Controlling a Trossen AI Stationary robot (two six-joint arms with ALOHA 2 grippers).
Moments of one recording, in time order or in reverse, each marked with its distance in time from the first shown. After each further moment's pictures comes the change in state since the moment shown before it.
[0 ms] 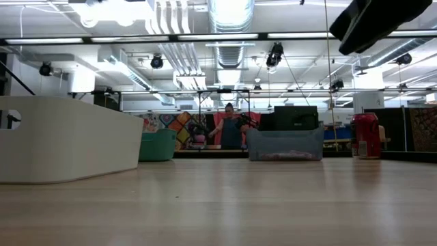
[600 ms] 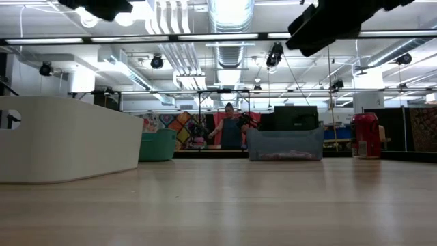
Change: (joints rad) left arm 0.047 -0.287 -0.424 0.647 -0.066 0.287; right arm -0.215 -0.032 -0.133 0.425 -0.213 -0.457
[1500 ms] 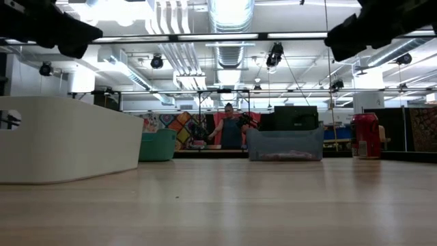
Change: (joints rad) left arm 0.149 -0.734 -0.468 0.106 0.058 -0.005; right arm -0.125 -0.488 -0.346 0.098 -0.060 -0.107
